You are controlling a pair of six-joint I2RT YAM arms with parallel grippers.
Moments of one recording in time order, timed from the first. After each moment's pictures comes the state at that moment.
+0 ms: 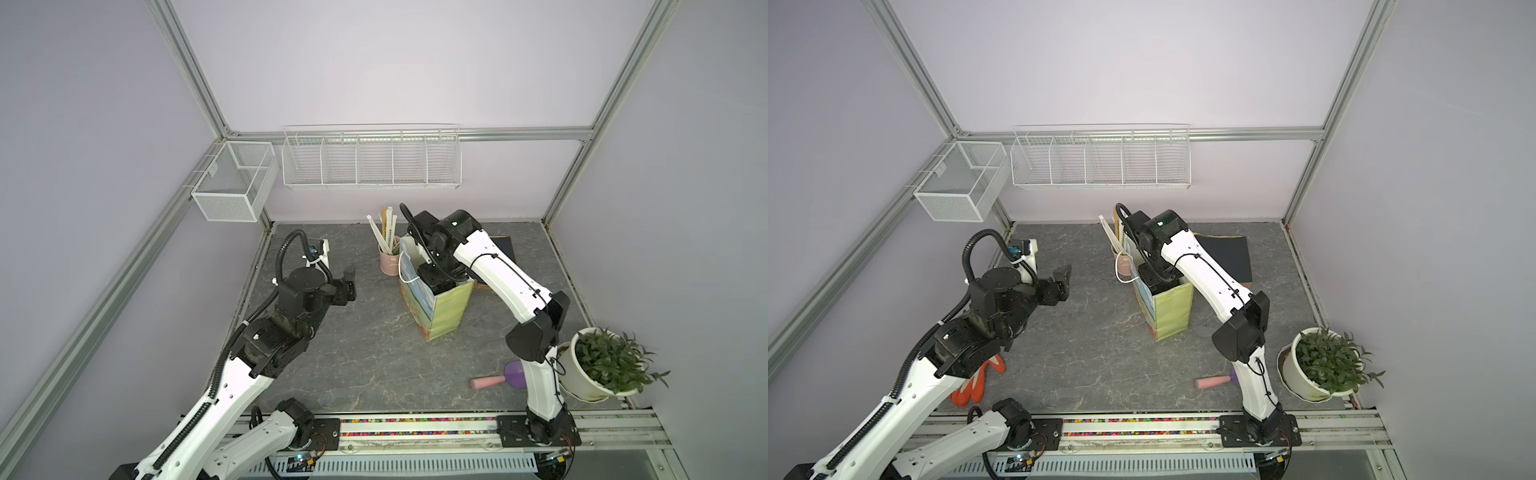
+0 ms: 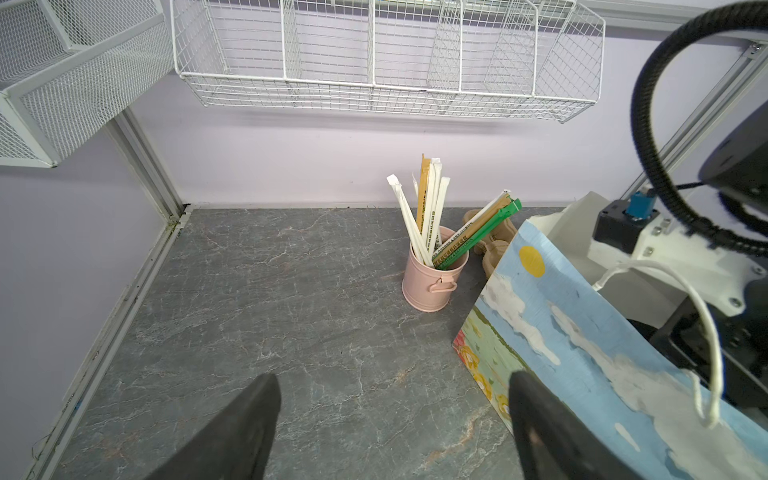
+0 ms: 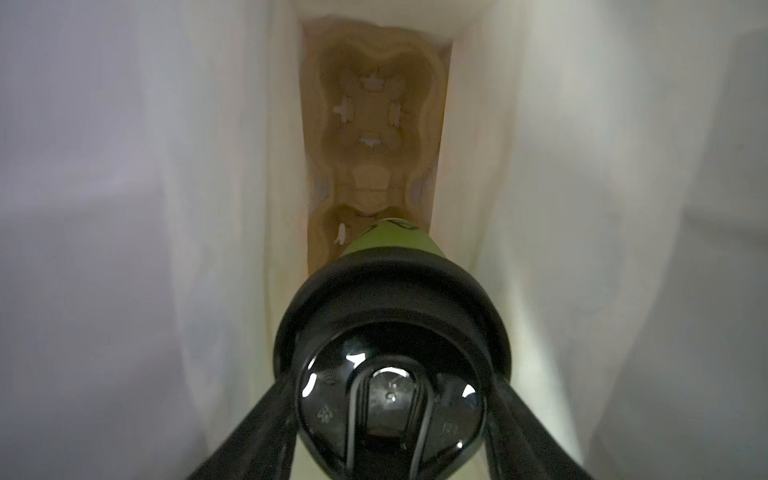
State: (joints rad) left arm -0.66 0.87 1.08 -0.56 -0.40 -0.26; right arm 0.74 2.08 2.28 -1.67 0.15 0.23
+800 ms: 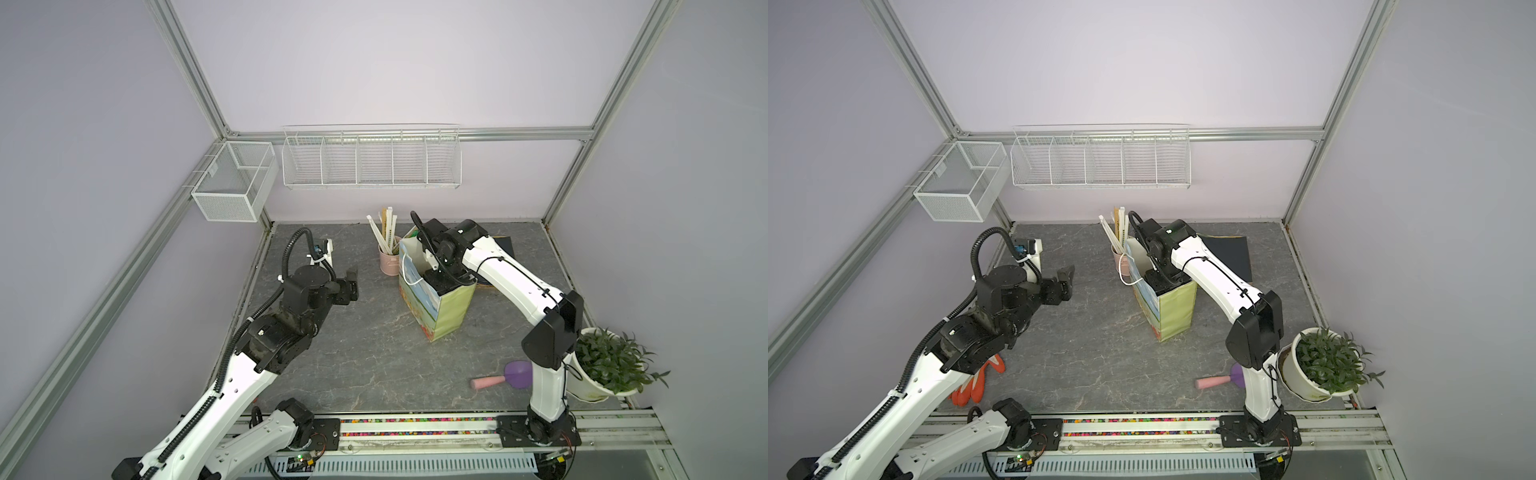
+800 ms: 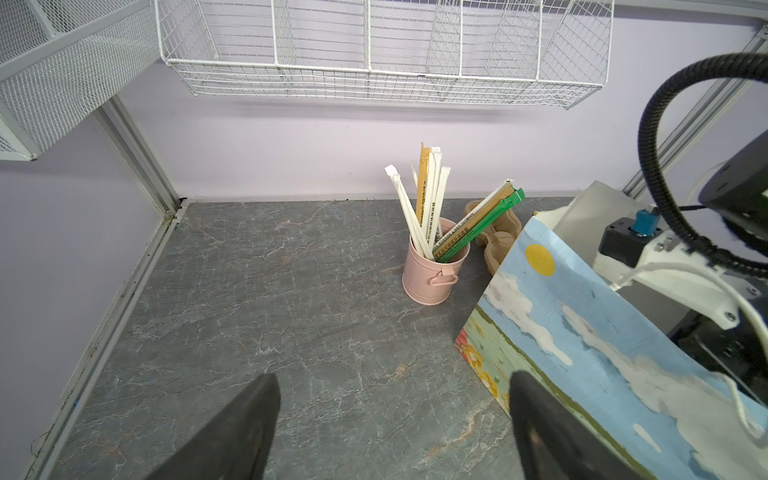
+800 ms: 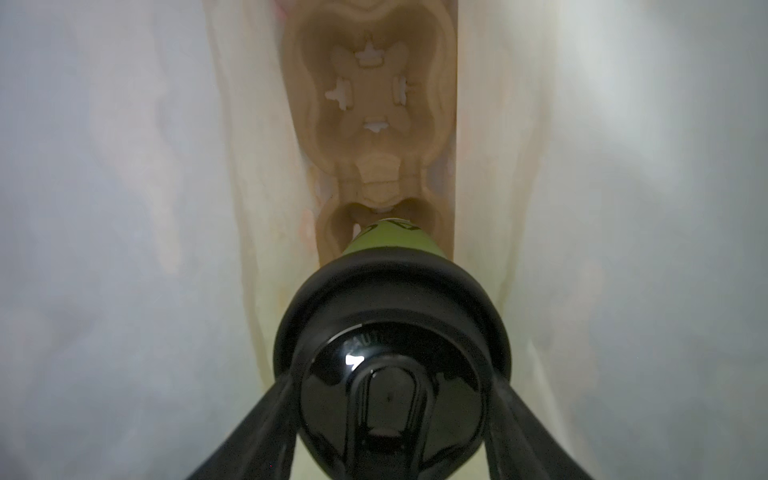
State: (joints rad) left arm -0.66 0.90 1.08 -0.56 -0.39 -0.26; right arm 0.69 1.96 2.00 -1.49 0.05 0.28
